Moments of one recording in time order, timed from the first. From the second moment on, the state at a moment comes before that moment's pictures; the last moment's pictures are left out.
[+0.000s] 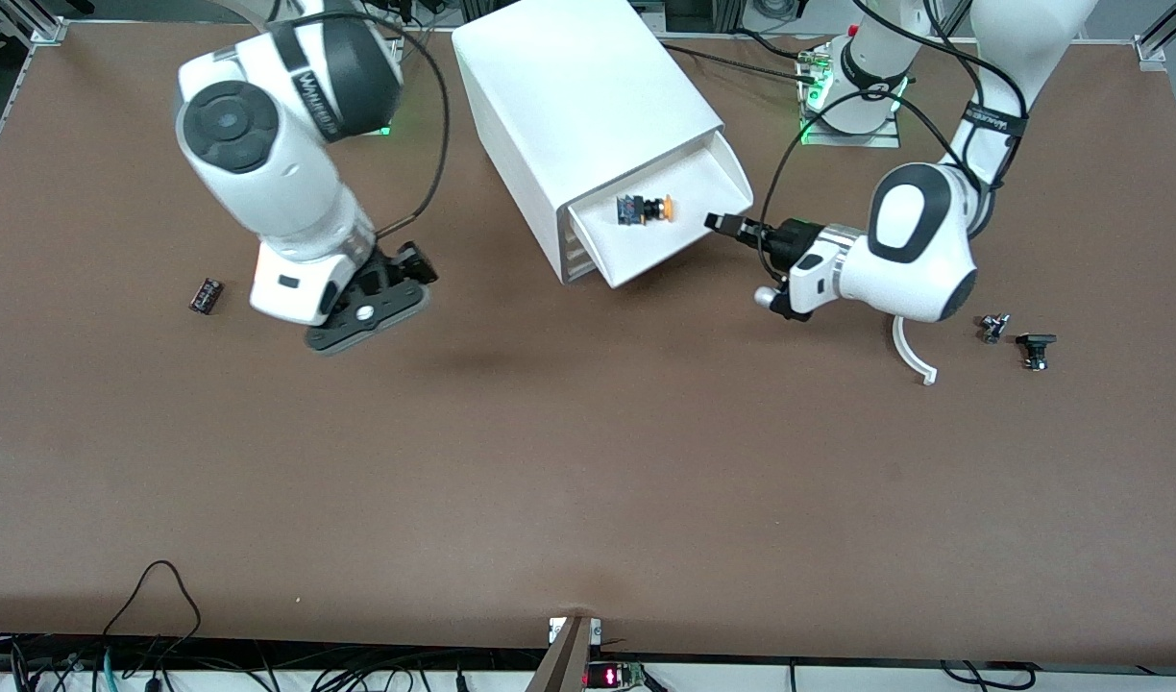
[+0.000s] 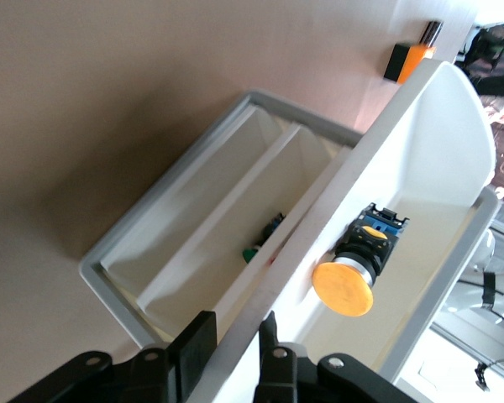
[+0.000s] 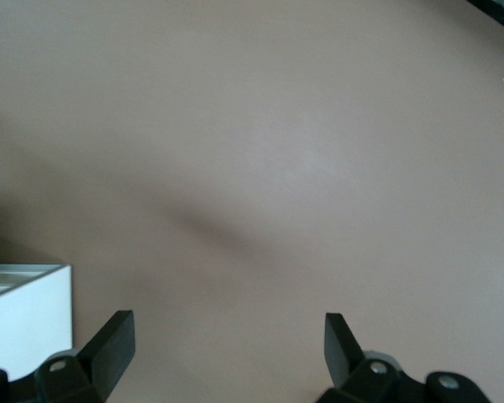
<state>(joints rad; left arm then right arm) 0.10 0.30 -0.36 -2.06 -0.86 1.75 0.27 0.43 0.30 0.07 -1.53 -0.04 1.89 -0.05</state>
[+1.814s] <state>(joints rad) 0.12 -0.04 -0.16 -1.74 0.01 1.62 -0.09 0.89 0.67 0.08 -1.19 -0.08 1.90 -0.57</state>
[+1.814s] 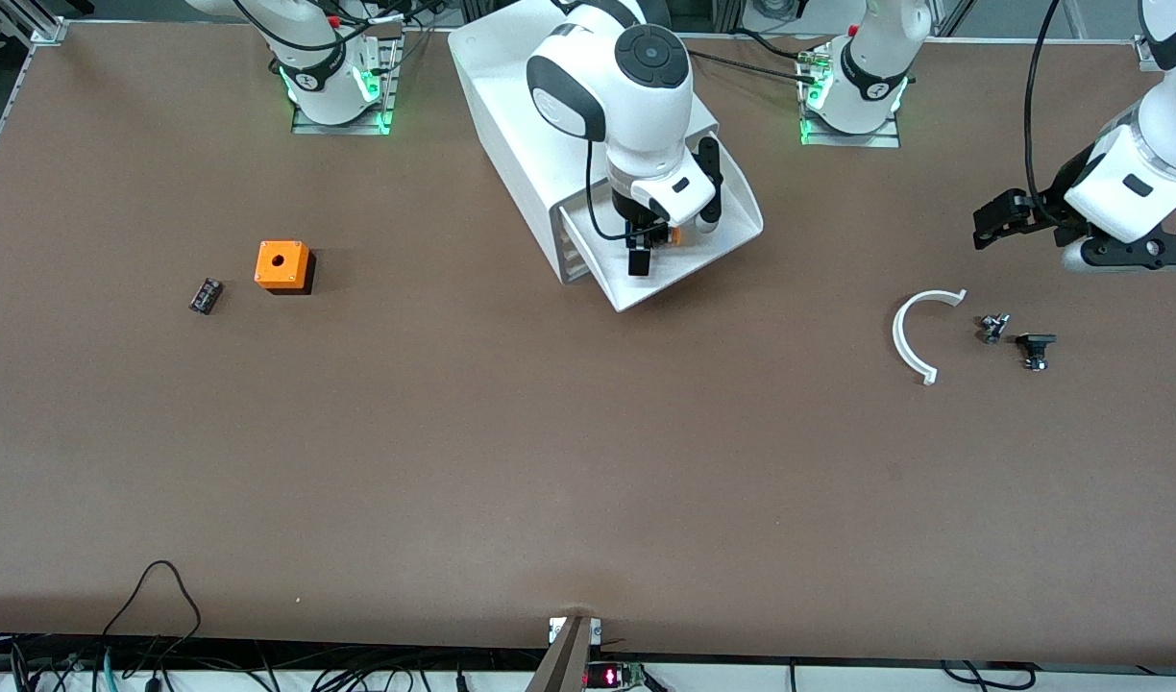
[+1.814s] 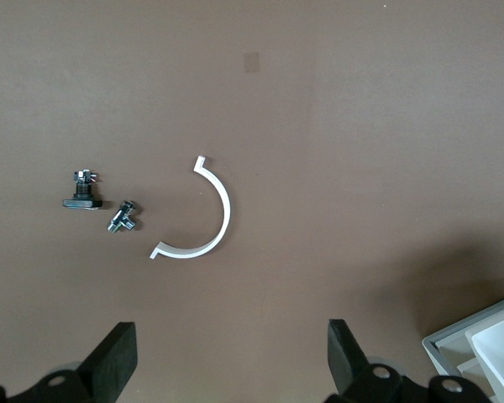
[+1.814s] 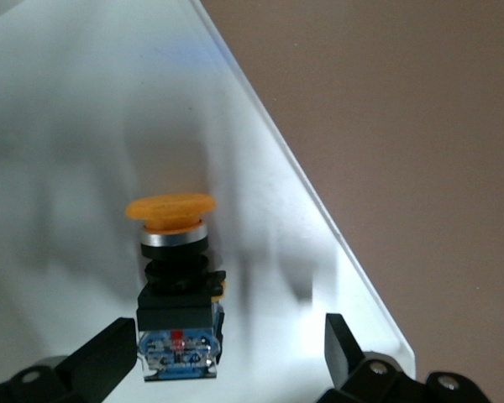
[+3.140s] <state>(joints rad) 0.12 -0.04 -0.16 -1.73 0.01 1.62 -0.09 0.92 0.68 0.07 -1.18 -0.08 1.86 -0.57</state>
